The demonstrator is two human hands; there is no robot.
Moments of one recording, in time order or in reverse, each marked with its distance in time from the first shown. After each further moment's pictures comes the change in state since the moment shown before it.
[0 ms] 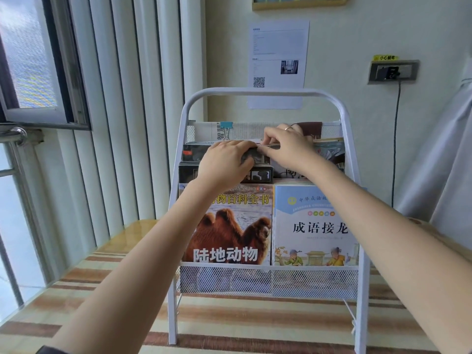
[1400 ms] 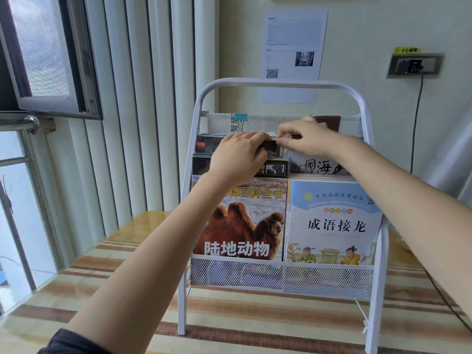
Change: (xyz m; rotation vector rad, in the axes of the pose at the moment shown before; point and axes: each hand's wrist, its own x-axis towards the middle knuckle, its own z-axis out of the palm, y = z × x) left_hand 0.000 -0.007 0.006 -0.008 0.015 0.021; right_hand 0.018 0.017 -0.013 -0.023 -0.210 -0.152
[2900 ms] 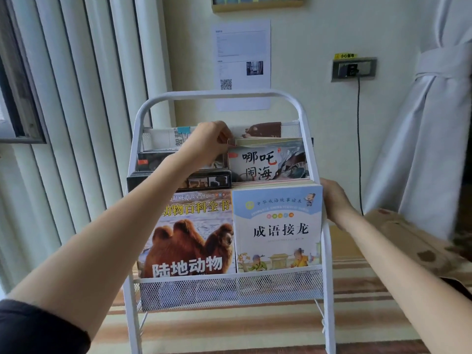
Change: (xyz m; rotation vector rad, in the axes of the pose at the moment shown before) left_hand 0.072 0.028 0.002 -0.174 -0.110 -0.076; right_hand -0.126 0.097 0.049 0.931 0.362 0.670
